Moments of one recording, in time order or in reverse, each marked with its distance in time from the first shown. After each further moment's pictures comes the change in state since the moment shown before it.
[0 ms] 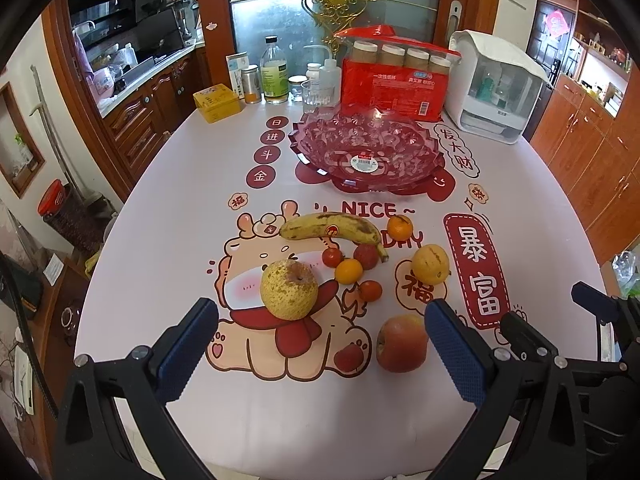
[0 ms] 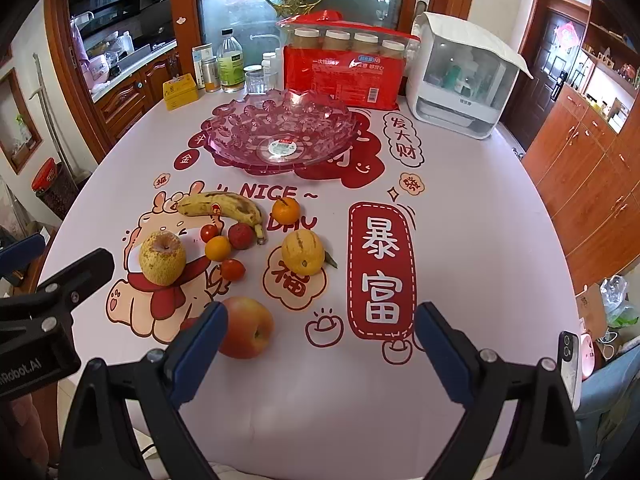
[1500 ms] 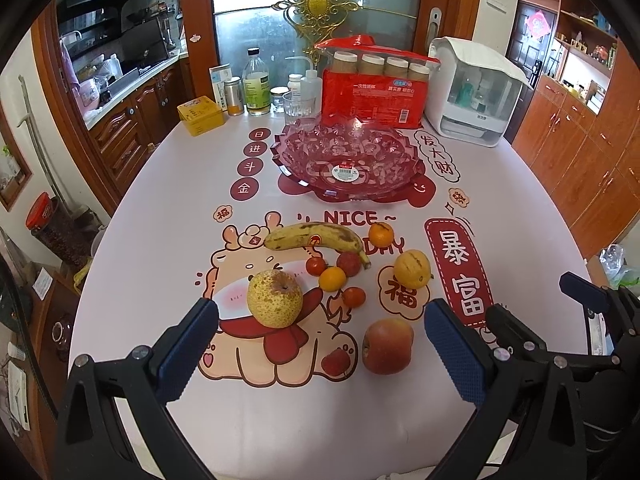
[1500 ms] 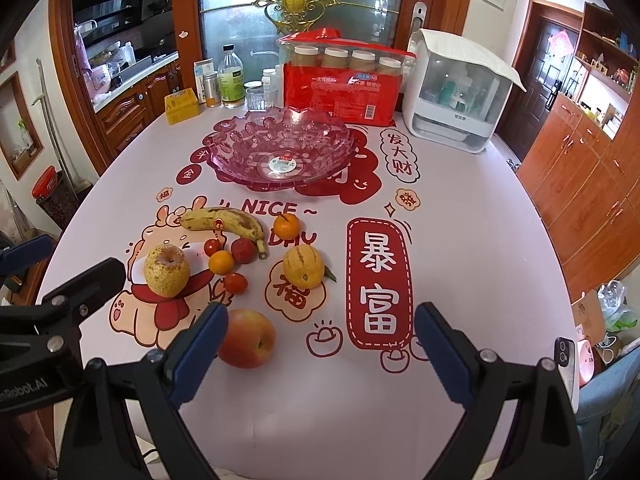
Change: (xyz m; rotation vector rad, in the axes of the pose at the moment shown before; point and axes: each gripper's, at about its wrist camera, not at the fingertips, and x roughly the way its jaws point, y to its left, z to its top) left arm -0.010 -0.003 0.003 0.034 -0.034 -0.060; right arm -0.013 0.003 0.001 0.006 -0.056 -0.010
